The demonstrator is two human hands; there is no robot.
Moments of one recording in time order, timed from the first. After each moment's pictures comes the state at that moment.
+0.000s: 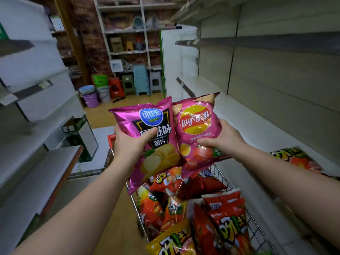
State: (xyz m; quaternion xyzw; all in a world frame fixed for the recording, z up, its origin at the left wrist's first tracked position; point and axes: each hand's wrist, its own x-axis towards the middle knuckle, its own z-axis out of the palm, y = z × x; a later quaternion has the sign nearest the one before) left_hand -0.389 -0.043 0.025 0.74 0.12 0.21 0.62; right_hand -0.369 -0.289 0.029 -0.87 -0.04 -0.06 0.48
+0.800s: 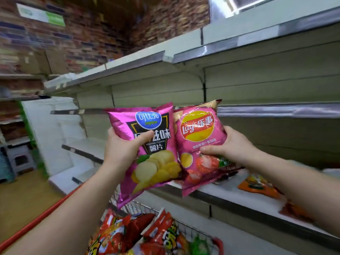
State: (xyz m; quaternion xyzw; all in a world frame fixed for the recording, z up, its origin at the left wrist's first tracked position) left_hand -0.476 -0.123 0.168 0.68 -0.28 0.02 0.68; right_hand -0.660 -0.307 0.160 -0.82 0.25 -0.31 0.41
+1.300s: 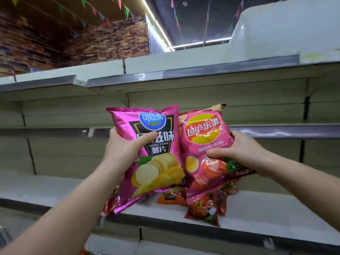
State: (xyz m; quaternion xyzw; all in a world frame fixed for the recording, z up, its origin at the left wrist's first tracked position) left_hand -0.659 -0.252 0.194 0.56 -0.43 -0.15 0.69; right_hand -0.915 -0.346 0.201 -0.78 0.38 -0.36 0.35
